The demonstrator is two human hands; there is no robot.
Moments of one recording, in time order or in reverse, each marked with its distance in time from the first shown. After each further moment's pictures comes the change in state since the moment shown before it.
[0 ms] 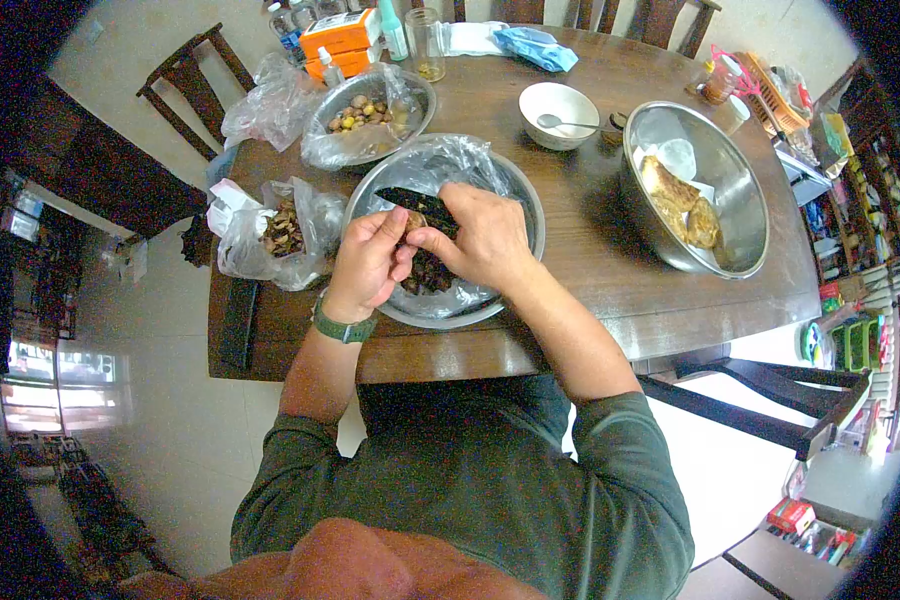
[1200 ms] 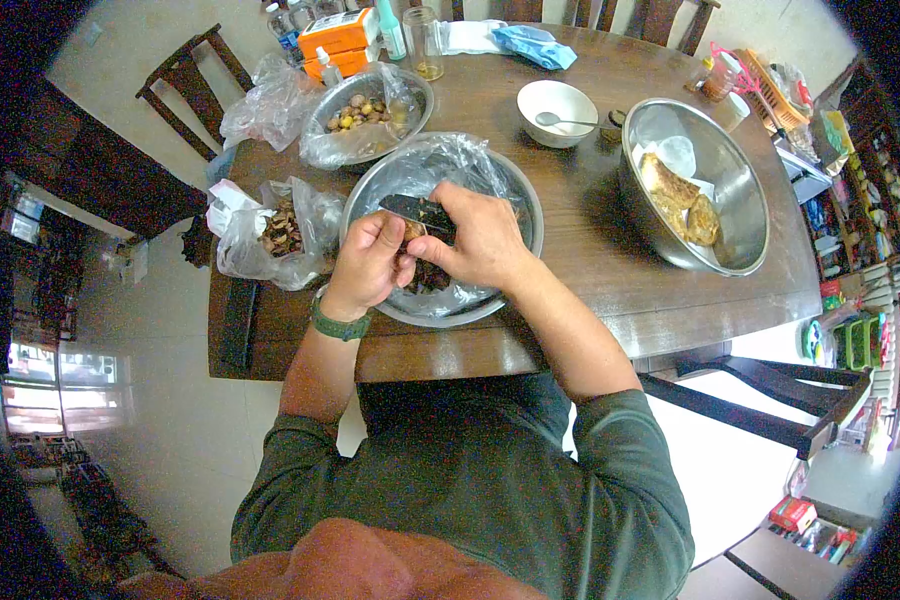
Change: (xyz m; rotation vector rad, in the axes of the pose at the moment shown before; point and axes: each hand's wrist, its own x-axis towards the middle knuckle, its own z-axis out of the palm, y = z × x) left_hand 0.001 -0.007 -0.004 0.041 -0.142 0.091; right_hand -0.002 0.006 -0.002 0.136 -0.123 0.013
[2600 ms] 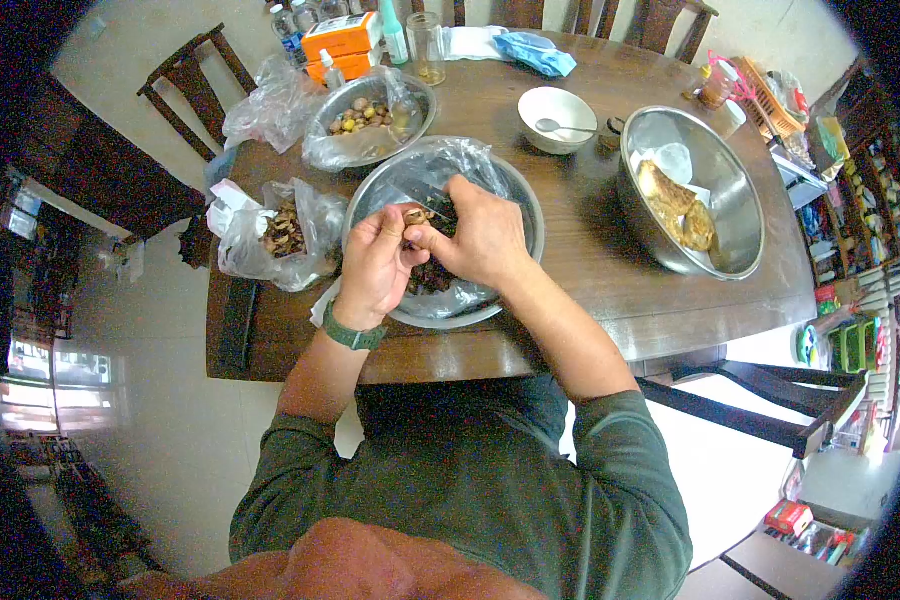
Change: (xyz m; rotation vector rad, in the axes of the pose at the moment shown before) left_hand 0.002 -0.006 0.017 -0.224 0.212 0.079; right_hand 0.006 -0.013 0.003 -0.179 0.115 0.153
